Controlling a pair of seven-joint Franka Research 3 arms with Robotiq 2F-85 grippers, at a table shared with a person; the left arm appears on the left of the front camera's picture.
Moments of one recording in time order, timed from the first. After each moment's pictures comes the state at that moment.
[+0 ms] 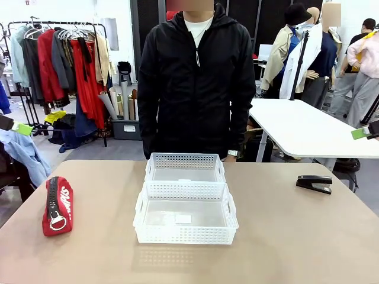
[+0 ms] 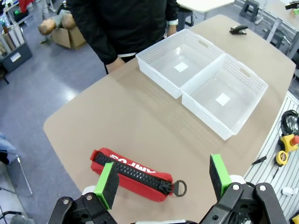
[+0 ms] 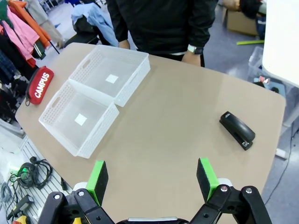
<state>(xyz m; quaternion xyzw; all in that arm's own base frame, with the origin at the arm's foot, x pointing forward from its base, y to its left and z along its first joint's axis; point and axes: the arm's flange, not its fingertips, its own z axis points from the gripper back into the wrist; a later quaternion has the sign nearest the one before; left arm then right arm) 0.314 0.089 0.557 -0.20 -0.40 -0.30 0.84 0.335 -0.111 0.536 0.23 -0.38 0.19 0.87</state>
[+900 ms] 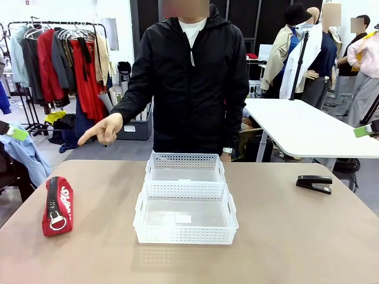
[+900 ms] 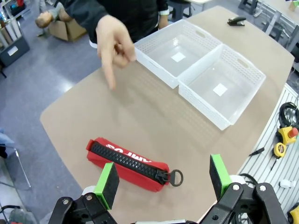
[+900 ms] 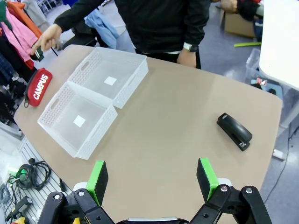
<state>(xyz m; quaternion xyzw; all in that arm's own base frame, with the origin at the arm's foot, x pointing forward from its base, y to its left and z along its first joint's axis) 0.305 0.091 0.555 -0.19 -0.38 -0.31 0.85 0.332 -0.112 0.541 0.22 -0.39 0.19 0.87</state>
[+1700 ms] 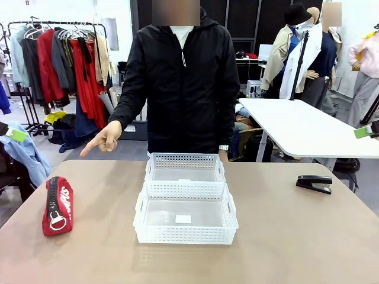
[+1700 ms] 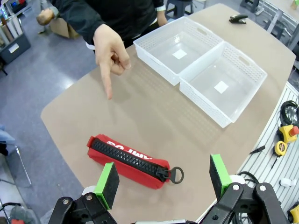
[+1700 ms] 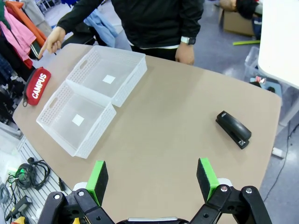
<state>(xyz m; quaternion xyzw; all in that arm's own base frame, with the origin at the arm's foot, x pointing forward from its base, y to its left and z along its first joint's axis) 0.304 0.091 0.555 -0.19 -0.37 -0.30 0.86 0.332 -0.112 0.540 0.22 -0.38 0.19 0.88</state>
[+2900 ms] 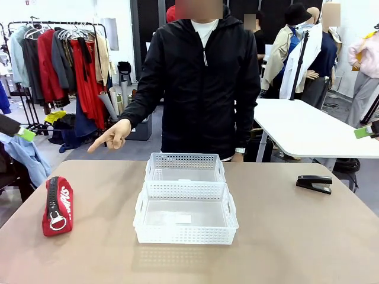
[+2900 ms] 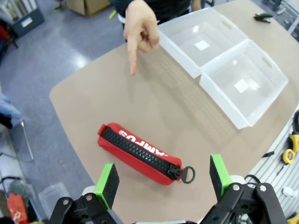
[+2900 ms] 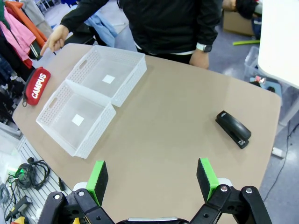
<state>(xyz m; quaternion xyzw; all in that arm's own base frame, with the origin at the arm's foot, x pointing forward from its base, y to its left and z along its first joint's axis) 0.337 0.079 0.552 -0.15 -0.34 -0.25 0.90 0.332 -0.112 0.540 0.22 -0.38 0.19 0.88</state>
